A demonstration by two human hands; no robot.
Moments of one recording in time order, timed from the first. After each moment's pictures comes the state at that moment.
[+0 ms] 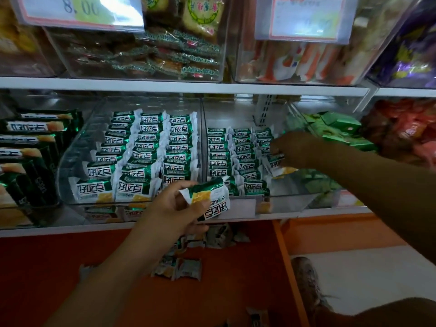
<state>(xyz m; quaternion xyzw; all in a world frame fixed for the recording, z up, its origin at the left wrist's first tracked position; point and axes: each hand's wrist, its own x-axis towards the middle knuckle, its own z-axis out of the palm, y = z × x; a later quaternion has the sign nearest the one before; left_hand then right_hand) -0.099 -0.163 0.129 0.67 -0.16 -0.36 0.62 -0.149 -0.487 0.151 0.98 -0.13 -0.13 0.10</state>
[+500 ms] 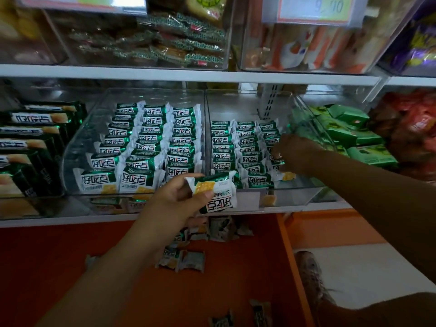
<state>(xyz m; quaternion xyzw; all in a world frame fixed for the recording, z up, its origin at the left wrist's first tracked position) -0.101 -0.162 0.125 0.69 -0.17 -0.36 0.61 -0.153 -0.479 0.122 0.97 -0.16 -0.13 0.15</state>
